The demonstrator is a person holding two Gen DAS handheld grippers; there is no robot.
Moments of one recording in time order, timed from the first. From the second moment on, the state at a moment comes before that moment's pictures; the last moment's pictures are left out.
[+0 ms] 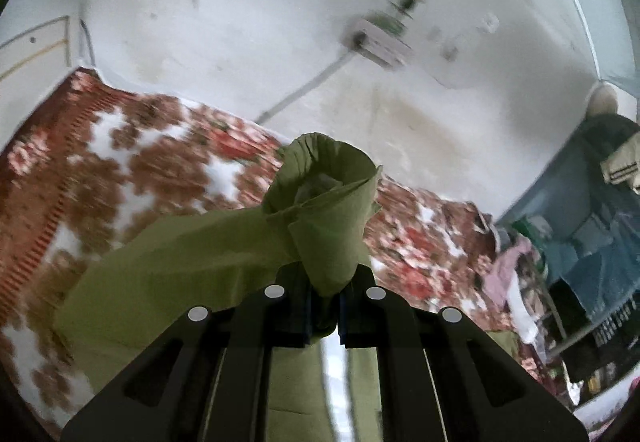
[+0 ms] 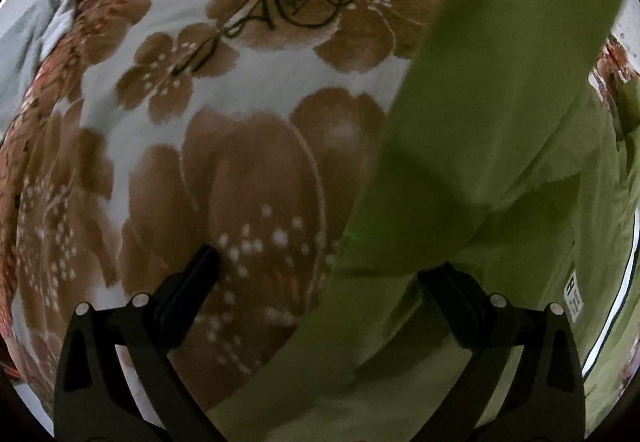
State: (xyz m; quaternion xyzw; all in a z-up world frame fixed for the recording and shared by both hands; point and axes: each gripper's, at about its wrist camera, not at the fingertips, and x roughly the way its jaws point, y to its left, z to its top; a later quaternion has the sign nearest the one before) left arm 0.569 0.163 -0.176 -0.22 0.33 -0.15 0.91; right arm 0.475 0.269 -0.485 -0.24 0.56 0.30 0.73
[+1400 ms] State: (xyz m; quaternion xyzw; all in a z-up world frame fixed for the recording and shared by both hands) left arm 0.524 -0.304 -0.421 0.01 0.61 -0.24 0.76; right arm 0.348 0.061 -0.465 -0.20 0.48 0.46 0.72
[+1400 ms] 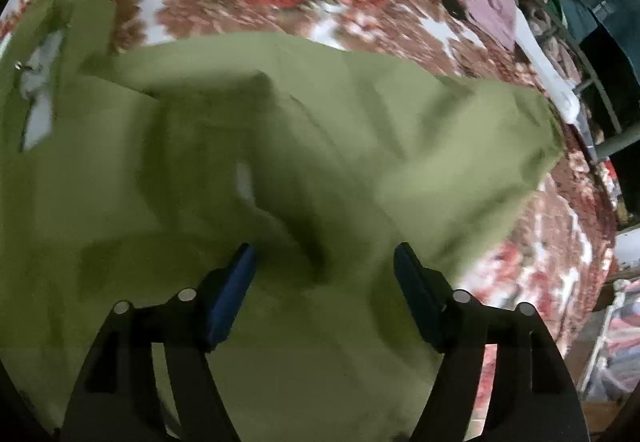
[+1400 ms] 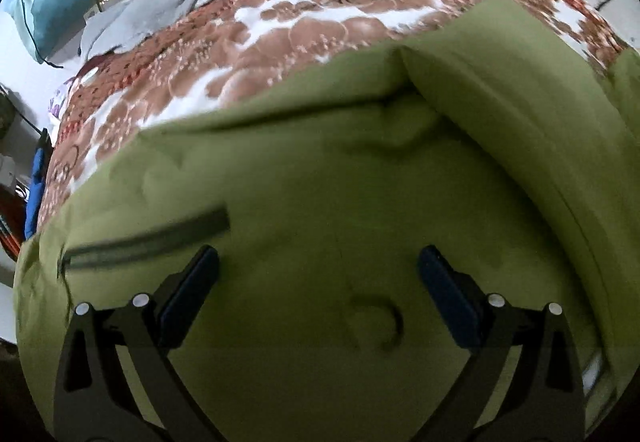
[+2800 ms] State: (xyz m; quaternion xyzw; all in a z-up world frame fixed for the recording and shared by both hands) left arm 0.520 0.087 -0.483 0.08 0.57 -0.04 0.82; right arm 0.546 -0.315 -0.453 -0.16 0.54 -0.03 0.83
